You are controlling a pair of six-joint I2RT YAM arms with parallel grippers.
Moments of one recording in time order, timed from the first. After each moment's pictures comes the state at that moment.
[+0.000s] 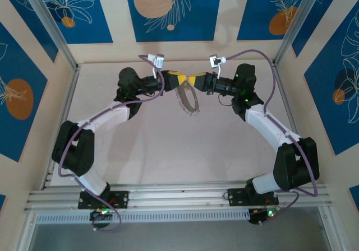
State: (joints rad) left arm -0.48 1.65 1.16 0.81 0.95 -0.78; right arm 0.28 1.42 1.05 0.41 -0.97 0.66
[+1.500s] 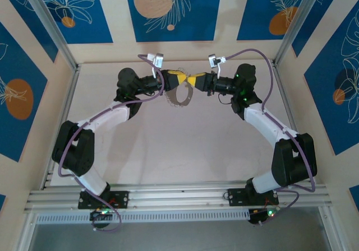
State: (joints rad) left arm -0.48 1.65 1.16 0.85 0.95 -0.81; right arm 0.28 1.46 1.05 0.52 -1.06 0.70
